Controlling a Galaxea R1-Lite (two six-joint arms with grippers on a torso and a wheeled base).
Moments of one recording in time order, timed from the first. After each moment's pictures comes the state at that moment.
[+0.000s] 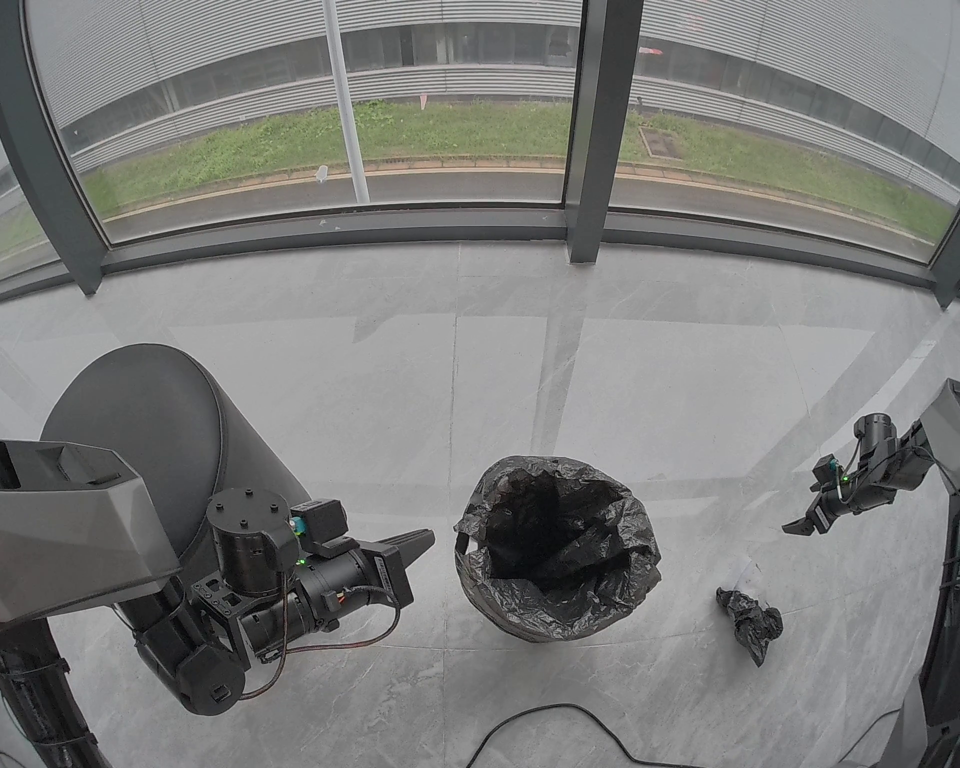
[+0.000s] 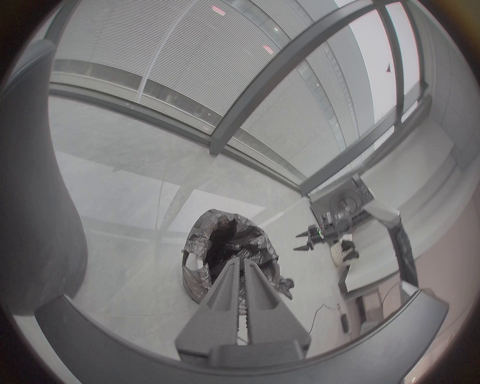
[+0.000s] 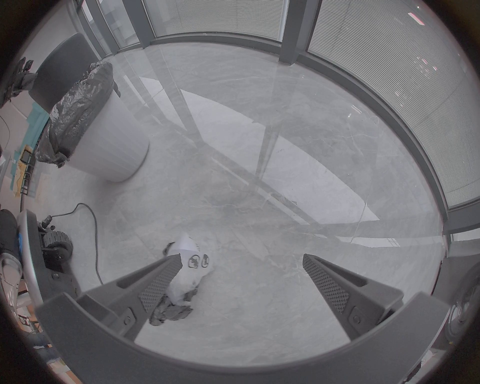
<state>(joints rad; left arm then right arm) -0.51 2.07 -0.43 -1.39 -0.23 -0.42 -0.41 2.52 -1.48 -0.07 0.37 -0.95</state>
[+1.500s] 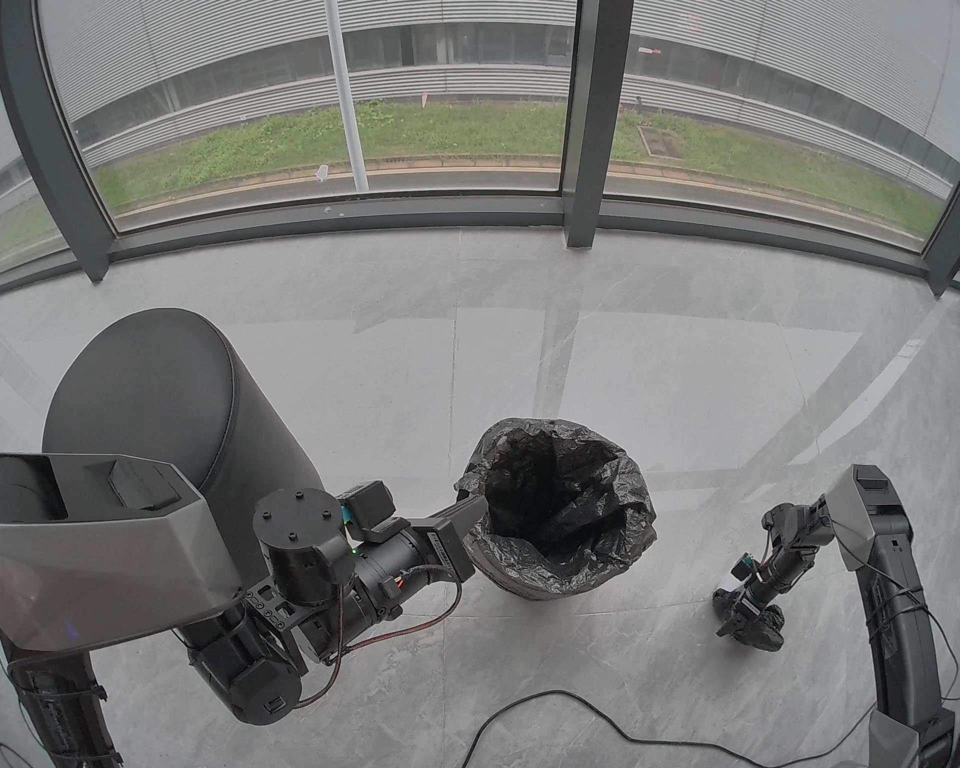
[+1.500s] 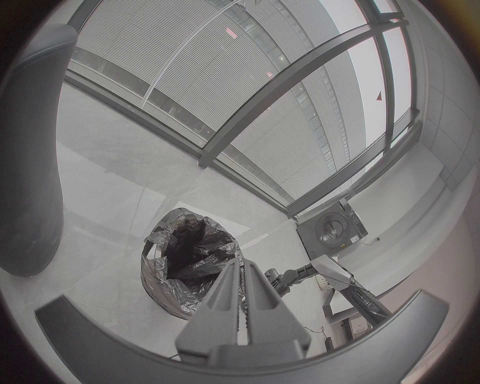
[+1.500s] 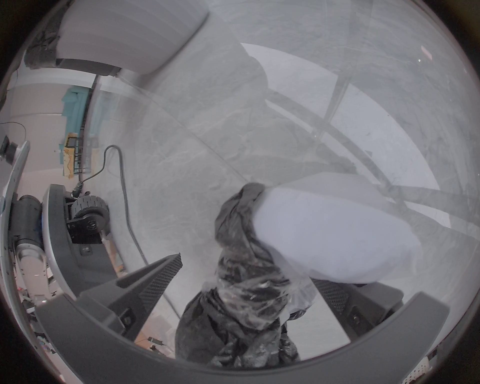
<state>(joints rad) -0.64 2.15 -0.55 -1.53 -0.09 -0.57 -0.24 3.07 -2.00 0.42 0.26 -0.97</state>
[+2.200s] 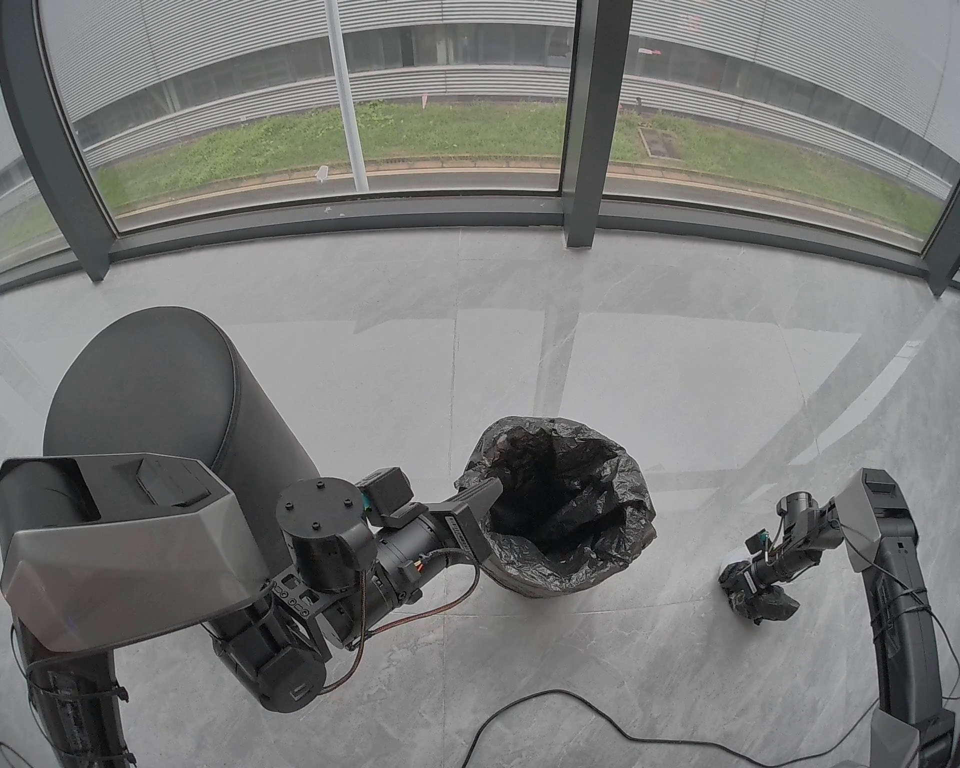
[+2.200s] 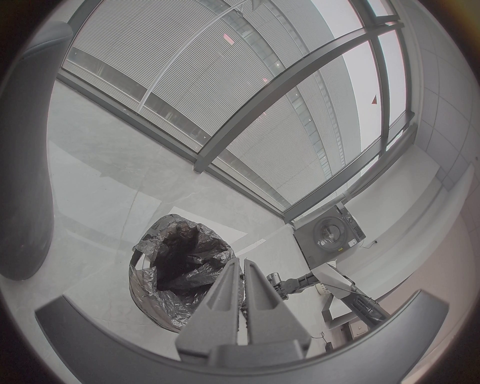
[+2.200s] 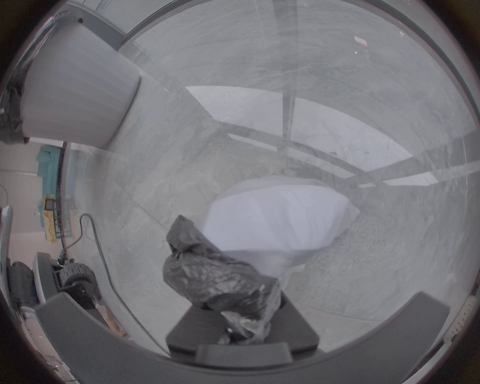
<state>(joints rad) -0.64 2.21 -0.65 -1.53 -0.09 -0.57 -0.28 3.08 -2.00 0.18 0.36 -0.67</state>
